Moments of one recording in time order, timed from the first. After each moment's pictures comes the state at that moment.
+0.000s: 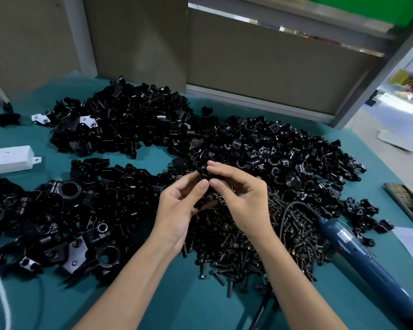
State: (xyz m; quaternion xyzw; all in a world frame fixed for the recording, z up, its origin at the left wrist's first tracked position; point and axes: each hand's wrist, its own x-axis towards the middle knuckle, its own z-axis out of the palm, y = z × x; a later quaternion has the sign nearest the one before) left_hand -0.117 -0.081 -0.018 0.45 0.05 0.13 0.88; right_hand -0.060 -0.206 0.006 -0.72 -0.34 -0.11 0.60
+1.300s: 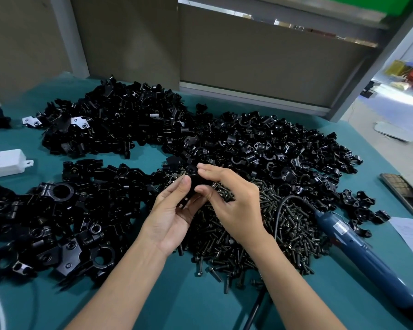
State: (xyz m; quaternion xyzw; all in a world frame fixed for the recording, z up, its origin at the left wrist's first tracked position) left_hand -0.122 -0.075 -0.013 0.29 0.08 0.04 0.95; right_hand -0.068 -0.205 -0.004 -0.73 -0.41 -0.25 0.48
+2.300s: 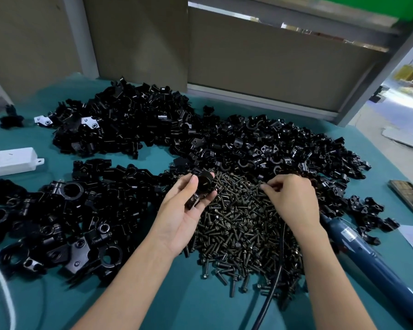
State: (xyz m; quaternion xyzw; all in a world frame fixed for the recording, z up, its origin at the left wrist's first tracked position) left_hand -0.115 -0.078 -0.016 0.26 0.13 0.06 0.96; right_hand -0.021 -0.276 0.012 -0.97 -0.09 -0.14 0.20
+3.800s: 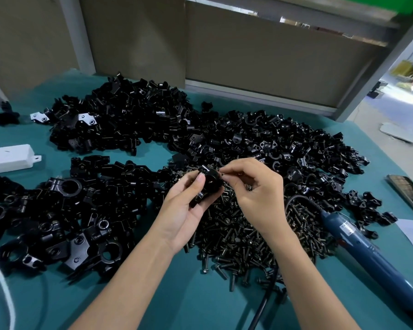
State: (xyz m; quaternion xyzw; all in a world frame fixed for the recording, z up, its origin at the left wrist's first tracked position) left_hand -0.121 -0.082 -0.008 0.29 0.07 0.04 0.95; right_hand -0.060 -0.223 0.016 -0.78 -0.36 -0.22 0.46
